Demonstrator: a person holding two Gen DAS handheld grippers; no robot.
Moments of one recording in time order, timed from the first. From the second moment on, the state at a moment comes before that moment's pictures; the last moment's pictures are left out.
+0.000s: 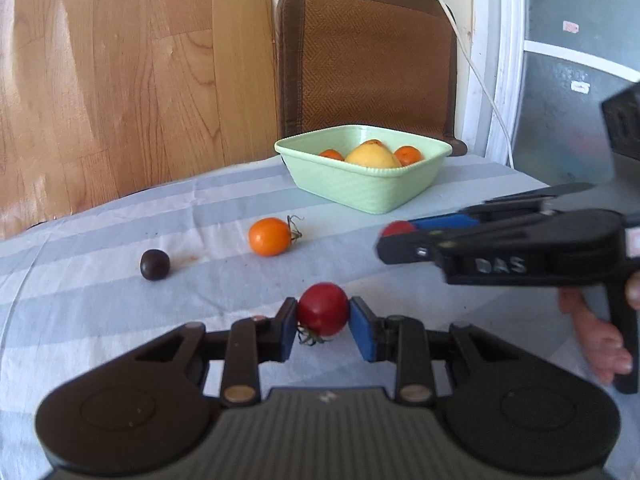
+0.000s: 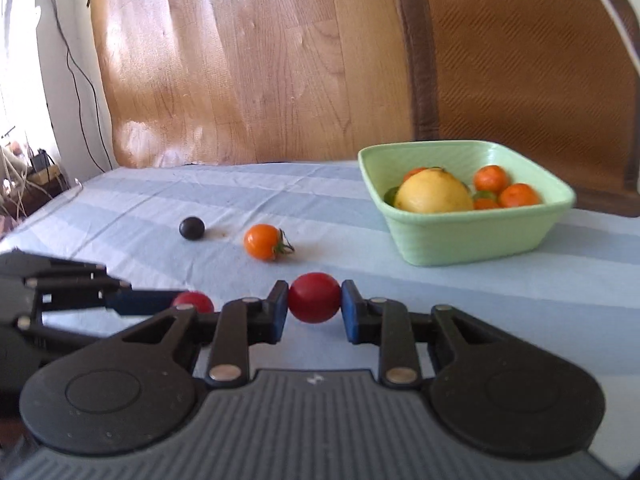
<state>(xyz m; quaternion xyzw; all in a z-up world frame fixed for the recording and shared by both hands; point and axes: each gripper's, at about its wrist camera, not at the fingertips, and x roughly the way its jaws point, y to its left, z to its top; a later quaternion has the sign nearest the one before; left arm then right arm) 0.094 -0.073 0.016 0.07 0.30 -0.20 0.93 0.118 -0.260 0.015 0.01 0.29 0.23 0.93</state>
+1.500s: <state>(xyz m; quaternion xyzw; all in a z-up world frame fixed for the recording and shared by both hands) 0.125 -0.087 0.048 0.07 0.28 -0.25 0.92 0.117 -0.292 0.025 0.08 0.26 0.21 0.94</state>
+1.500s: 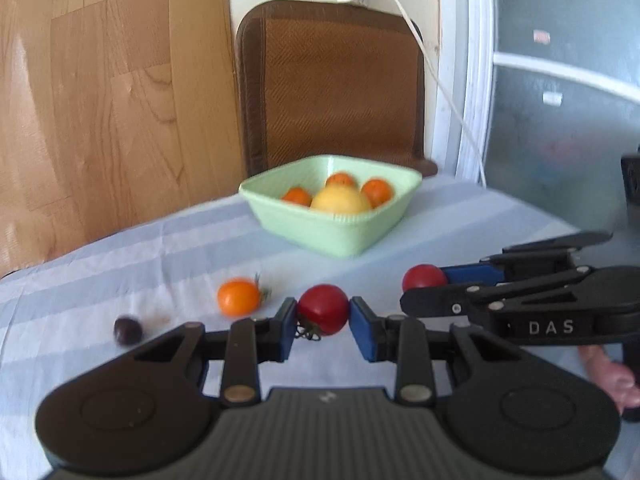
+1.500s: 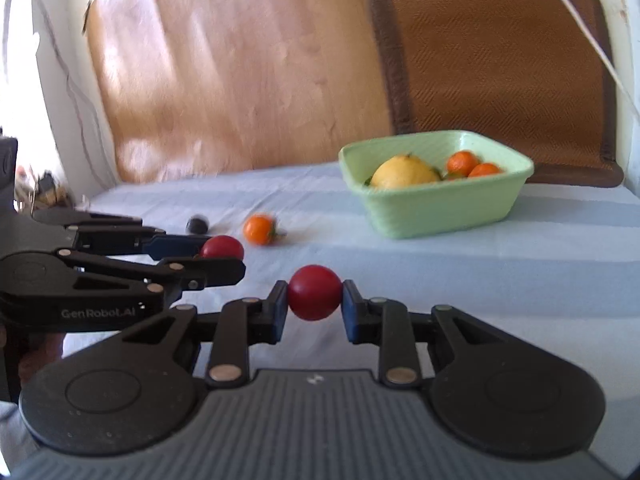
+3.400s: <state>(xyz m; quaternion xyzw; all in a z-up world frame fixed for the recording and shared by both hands) 0.188 0.017 0.011 0.01 0.33 -0.13 0.94 0.174 -0.183 0.002 -0.05 0.30 0.26 0.92</state>
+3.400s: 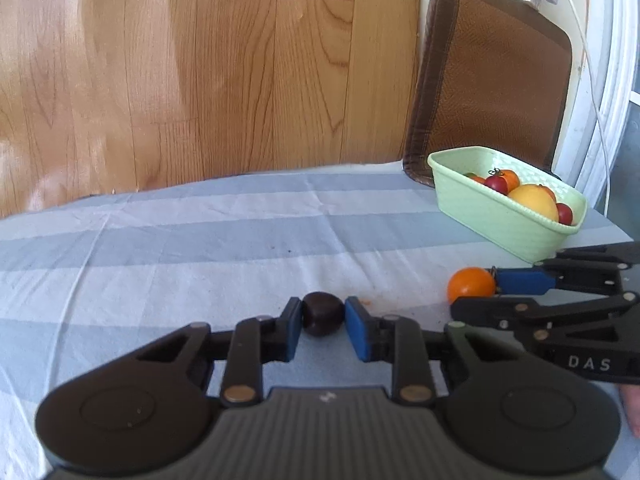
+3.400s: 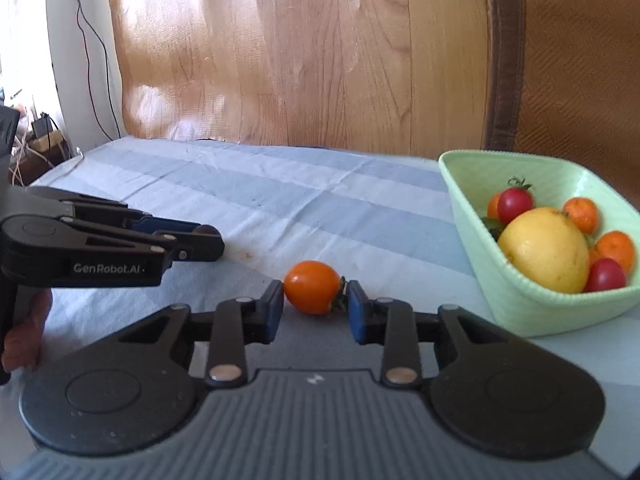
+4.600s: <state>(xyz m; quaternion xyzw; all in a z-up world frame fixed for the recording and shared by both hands) 0.108 -0.069 0.011 0.07 0.32 -0.21 0.92 0.108 -0.246 -0.002 -0.04 0.28 0.26 0.92</state>
